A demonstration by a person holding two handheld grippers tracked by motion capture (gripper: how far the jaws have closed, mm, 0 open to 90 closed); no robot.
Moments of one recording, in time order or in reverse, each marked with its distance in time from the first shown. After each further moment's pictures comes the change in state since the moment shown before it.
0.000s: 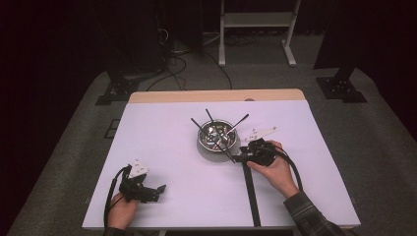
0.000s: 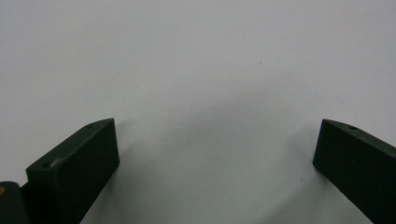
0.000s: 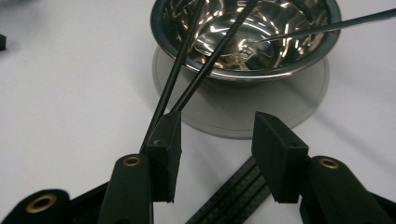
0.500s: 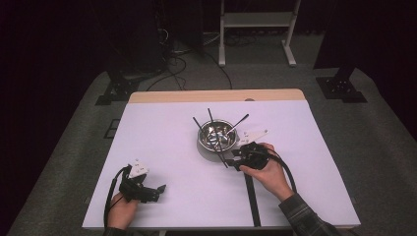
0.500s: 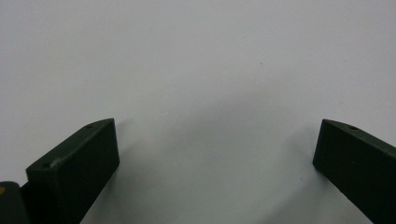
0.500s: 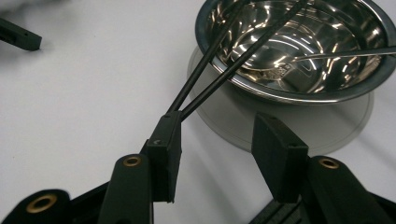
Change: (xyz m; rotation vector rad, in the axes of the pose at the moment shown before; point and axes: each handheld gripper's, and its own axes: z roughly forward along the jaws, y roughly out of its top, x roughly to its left) left arm 0.000 0.000 0.000 -0.001 0.000 -0.002; right arm 0.022 0.008 0.007 -0.001 0.042 -0.050
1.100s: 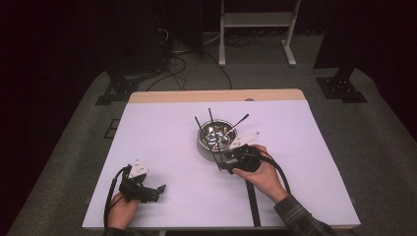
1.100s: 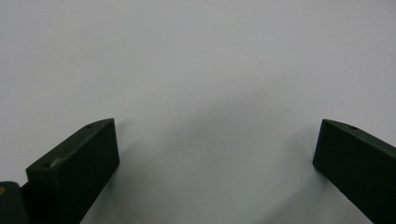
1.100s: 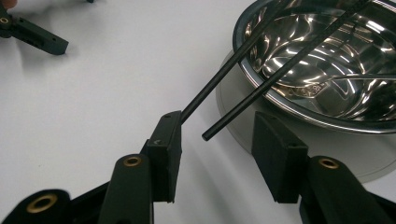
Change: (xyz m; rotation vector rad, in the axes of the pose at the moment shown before) left arm 0.000 0.000 0.000 0.000 0.000 -0.001; right arm 0.017 0.009 0.009 -0.004 0.037 -0.037
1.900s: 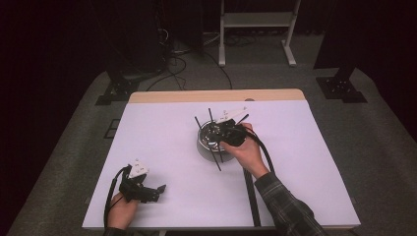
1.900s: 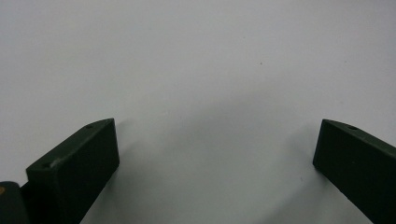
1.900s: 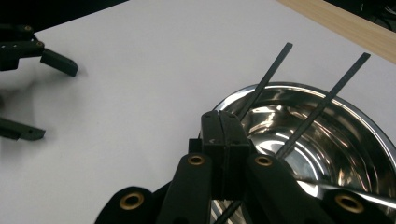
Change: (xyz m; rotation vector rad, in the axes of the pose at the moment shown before) left arm 0.000 0.000 0.000 -0.001 0.000 0.005; right arm -0.026 0.068 0.022 -0.069 -0.006 0.038
